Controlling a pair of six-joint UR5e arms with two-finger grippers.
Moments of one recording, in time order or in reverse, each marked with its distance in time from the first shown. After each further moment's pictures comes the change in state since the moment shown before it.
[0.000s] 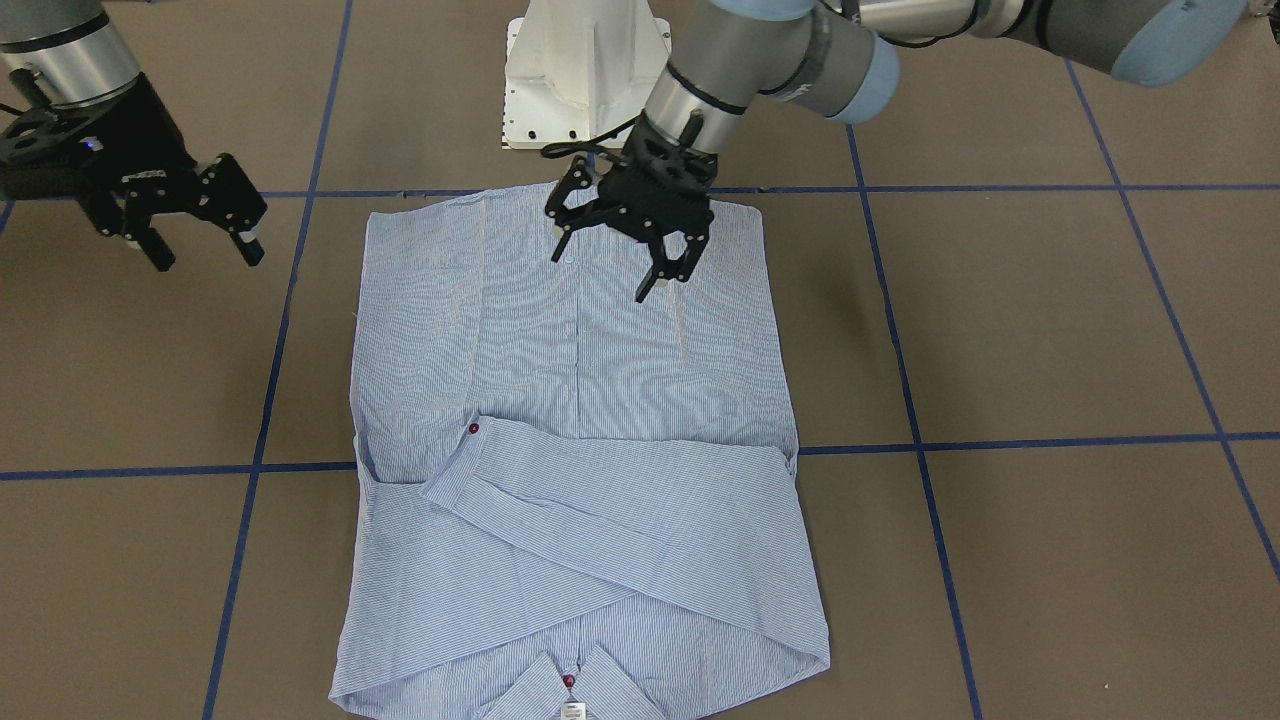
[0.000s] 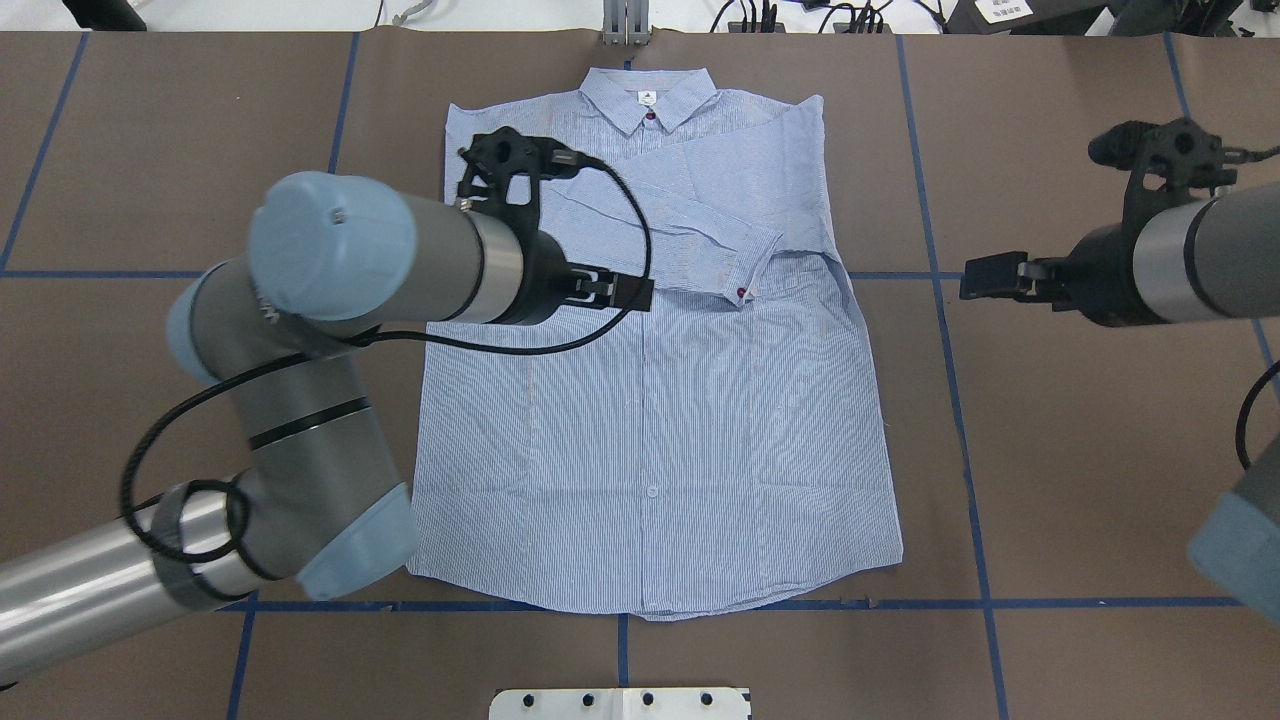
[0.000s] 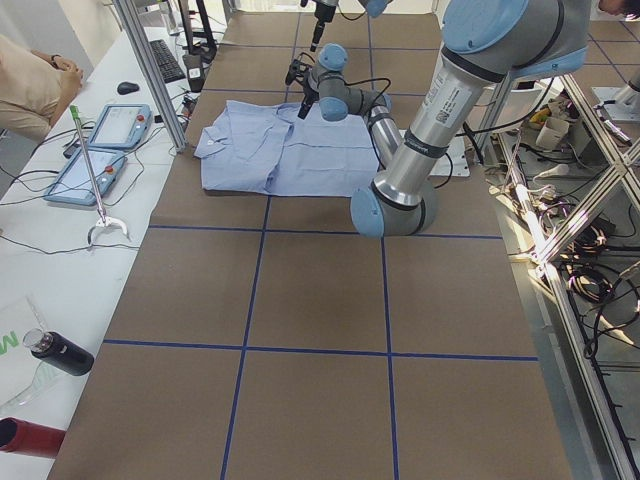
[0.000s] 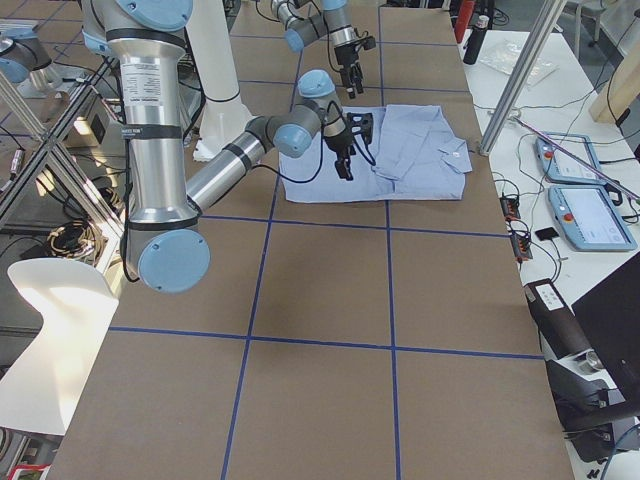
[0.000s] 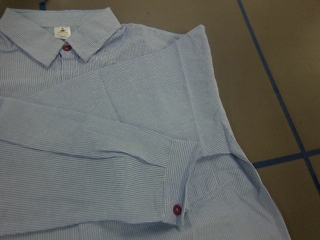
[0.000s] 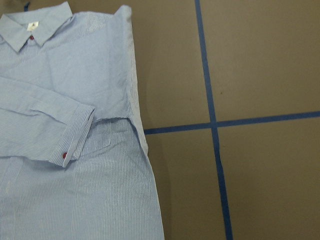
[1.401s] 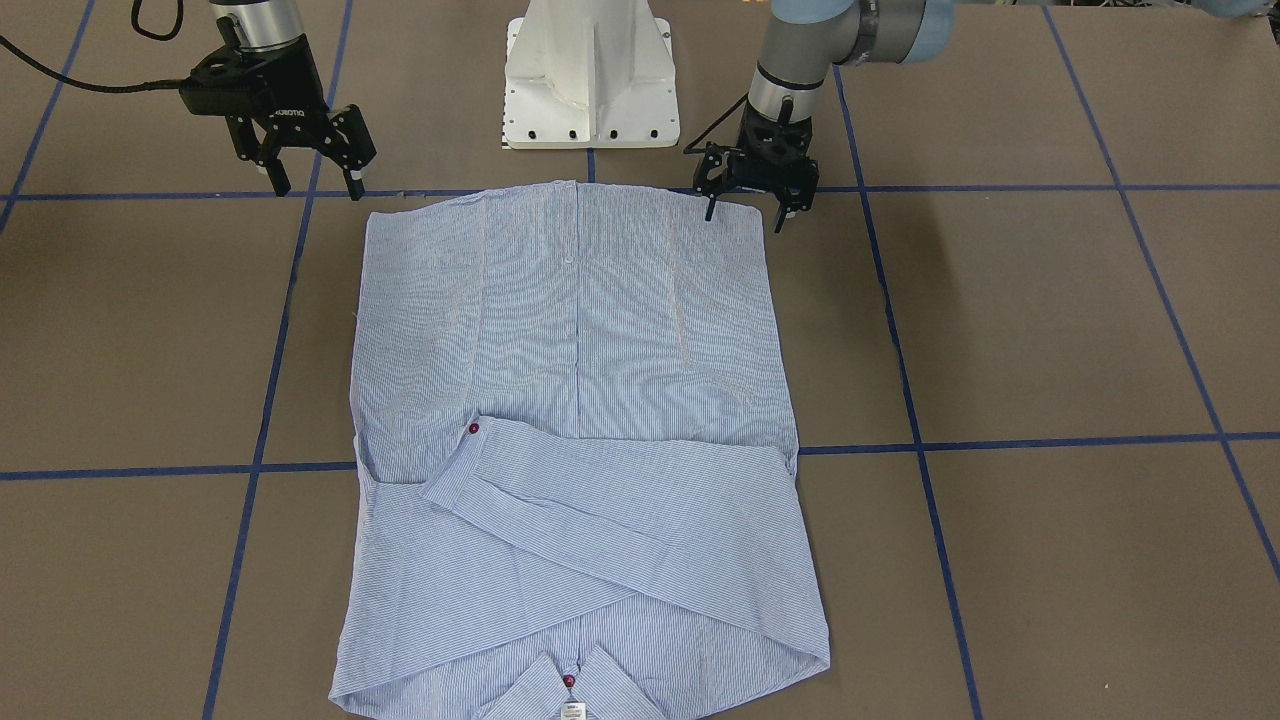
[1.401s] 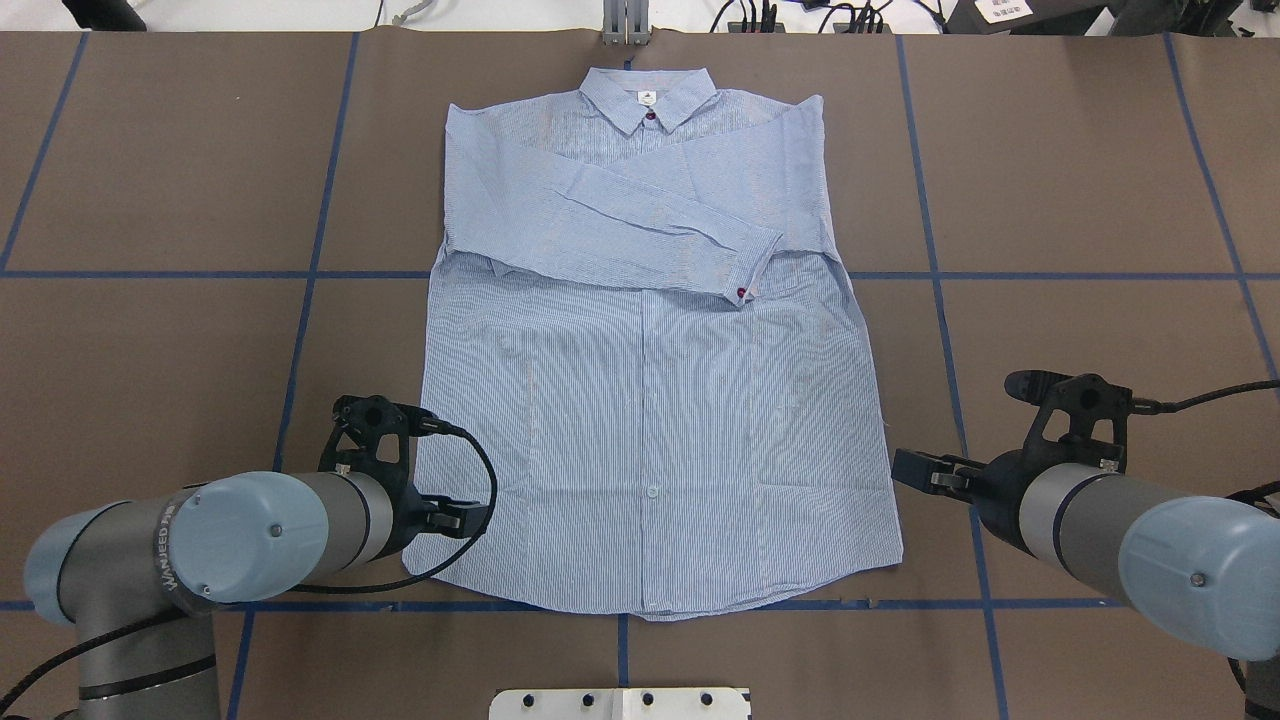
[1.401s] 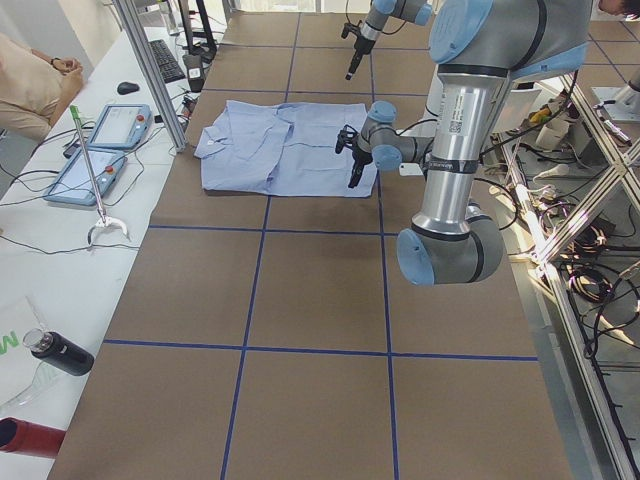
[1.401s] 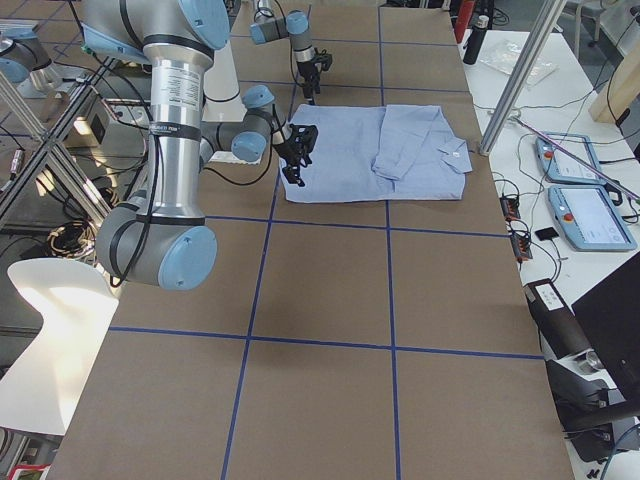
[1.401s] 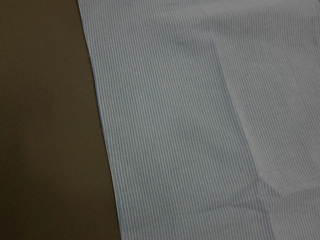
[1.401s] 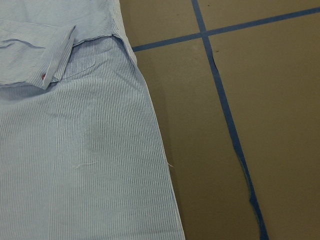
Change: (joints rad) left arm 0.291 0.350 -0.169 0.217 0.226 -0.149; right arm -0.468 -0.149 0.086 0.008 -0.443 0.366
